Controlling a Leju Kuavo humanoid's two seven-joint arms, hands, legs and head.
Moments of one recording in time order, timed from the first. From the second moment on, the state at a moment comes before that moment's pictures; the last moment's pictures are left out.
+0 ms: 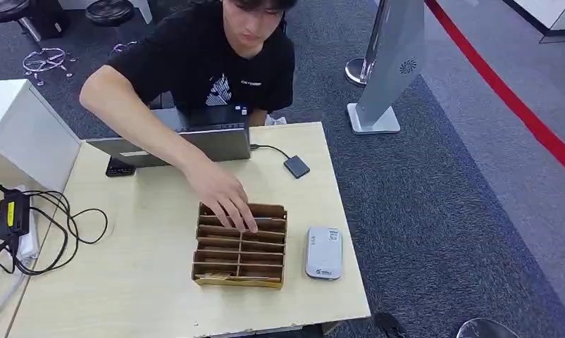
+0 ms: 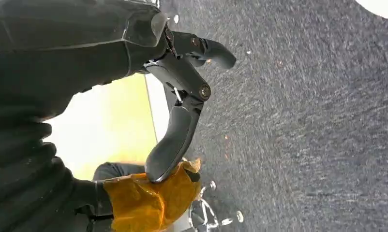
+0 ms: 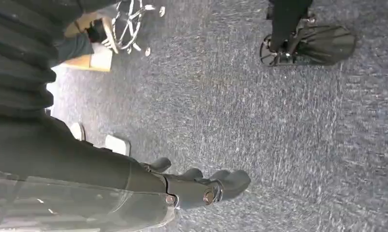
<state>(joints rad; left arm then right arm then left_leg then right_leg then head) -0.09 0.01 1.00 -0.21 -1.46 -0.05 0.21 -0.11 -0.03 -0.10 -0.20 0.38 -0.10 0.19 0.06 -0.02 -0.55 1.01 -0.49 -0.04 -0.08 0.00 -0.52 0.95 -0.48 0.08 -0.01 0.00</state>
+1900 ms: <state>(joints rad) -0.09 0.01 0.97 -0.21 -1.47 -0.05 0.17 -0.11 -0.03 -0.22 -0.20 0.46 -0.06 0.13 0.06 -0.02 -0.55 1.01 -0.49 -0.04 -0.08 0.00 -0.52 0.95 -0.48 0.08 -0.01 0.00</state>
